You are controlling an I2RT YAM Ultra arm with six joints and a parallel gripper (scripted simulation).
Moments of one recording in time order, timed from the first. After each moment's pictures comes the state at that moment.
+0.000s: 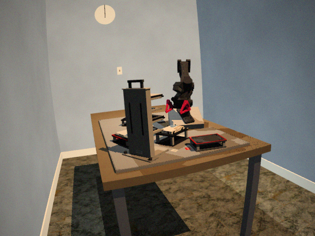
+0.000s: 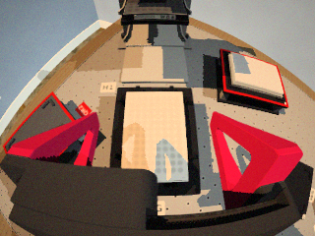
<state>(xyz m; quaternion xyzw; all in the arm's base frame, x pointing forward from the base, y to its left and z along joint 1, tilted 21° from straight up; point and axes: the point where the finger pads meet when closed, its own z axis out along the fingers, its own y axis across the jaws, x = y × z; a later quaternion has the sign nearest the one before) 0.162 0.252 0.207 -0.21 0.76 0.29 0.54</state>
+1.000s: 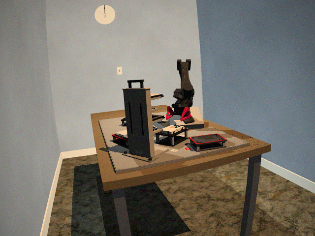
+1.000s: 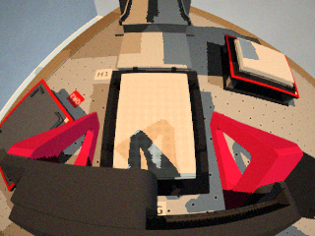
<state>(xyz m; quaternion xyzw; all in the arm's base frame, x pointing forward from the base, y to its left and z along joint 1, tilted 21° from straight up) 0.164 0.265 0.170 -0.21 0.76 0.29 0.54</state>
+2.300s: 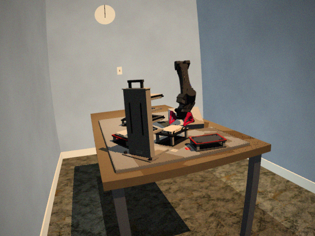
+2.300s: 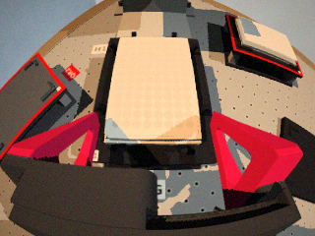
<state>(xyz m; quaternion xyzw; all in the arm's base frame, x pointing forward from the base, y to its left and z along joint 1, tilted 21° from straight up) 0.145 0.259 0.130 -0.22 0.76 0.29 0.54</state>
